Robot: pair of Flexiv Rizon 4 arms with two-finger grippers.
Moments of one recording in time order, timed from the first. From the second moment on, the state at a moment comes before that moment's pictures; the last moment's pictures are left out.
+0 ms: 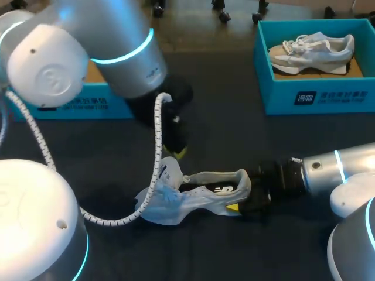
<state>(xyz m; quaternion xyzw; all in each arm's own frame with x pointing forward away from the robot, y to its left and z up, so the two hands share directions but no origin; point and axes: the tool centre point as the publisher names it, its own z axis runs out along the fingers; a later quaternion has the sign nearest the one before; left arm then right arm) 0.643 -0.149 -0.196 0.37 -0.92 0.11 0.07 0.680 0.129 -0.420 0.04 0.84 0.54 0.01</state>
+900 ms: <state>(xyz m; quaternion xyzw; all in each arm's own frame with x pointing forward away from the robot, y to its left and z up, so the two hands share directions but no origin) 0.646 -0.186 -0.216 0.09 -0.99 0.07 0.04 0.680 0.129 -0.420 0.04 0.84 0.54 0.01</state>
